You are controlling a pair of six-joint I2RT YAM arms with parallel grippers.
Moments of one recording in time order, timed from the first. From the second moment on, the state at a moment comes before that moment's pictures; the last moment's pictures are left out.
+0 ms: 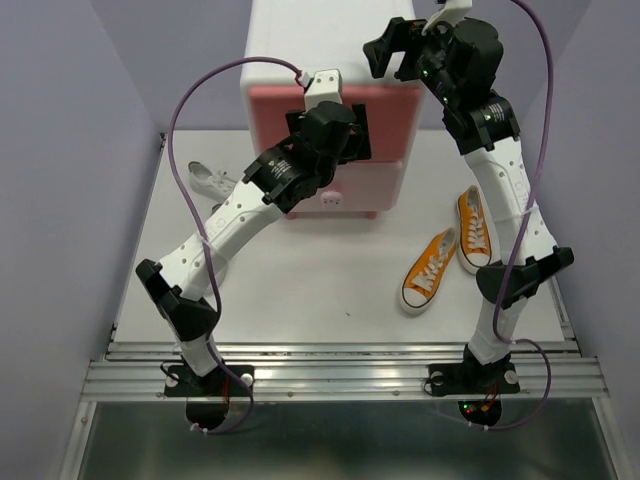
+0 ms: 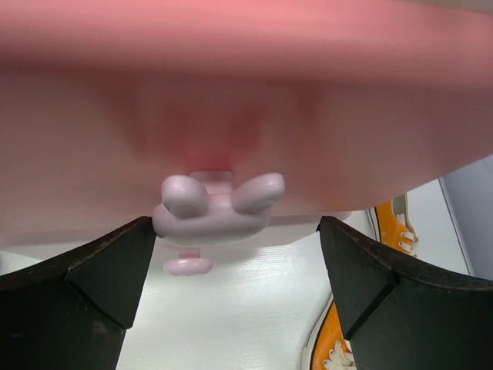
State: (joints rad) left arm -0.86 1.71 2.05 -0.72 -0.60 -0.50; right arm 0.40 1.86 2.41 -0.46 -0.06 0.20
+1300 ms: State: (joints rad) left arm -0.90 1.49 1.81 -0.73 -0.57 -0.54; right arm 0.41 1.83 2.35 -0.44 -0.06 0.21
